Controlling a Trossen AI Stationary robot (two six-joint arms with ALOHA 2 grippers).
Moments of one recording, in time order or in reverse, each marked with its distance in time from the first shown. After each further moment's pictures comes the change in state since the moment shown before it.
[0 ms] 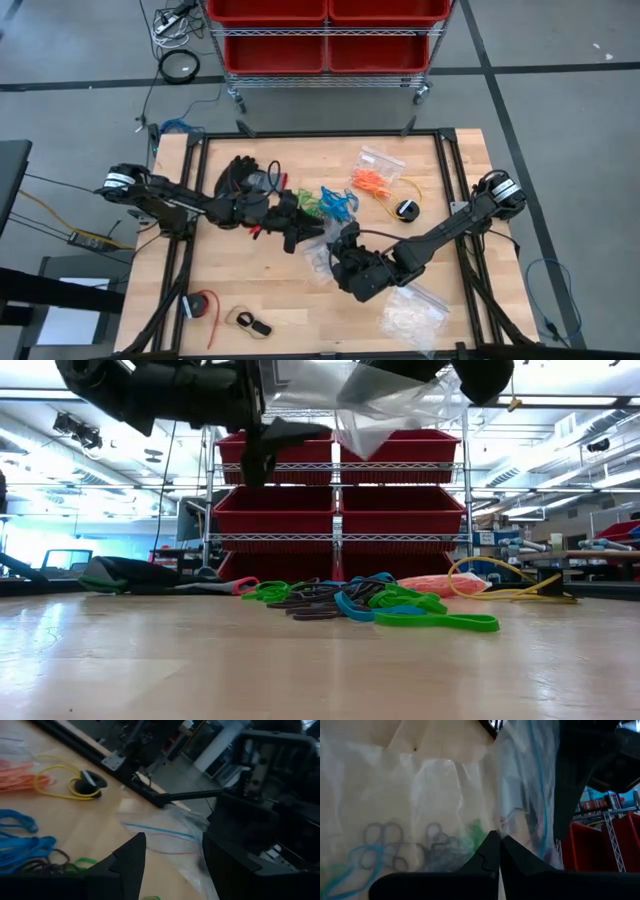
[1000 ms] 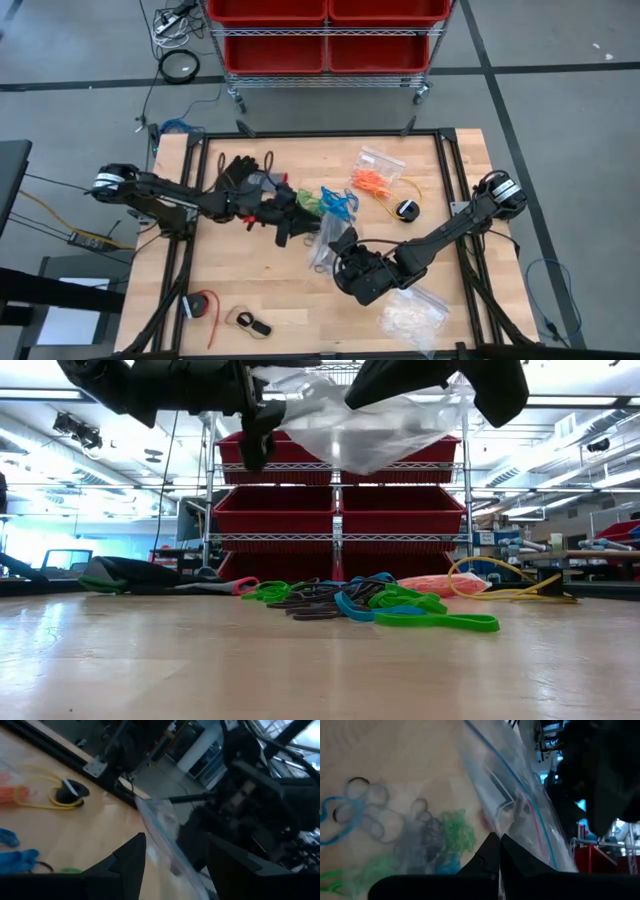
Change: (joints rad) left arm 0.057 -0.093 -0.002 -0.036 0.128 -0.005; right arm 0.020 0.000 0.000 -0.038 0.045 -0.301
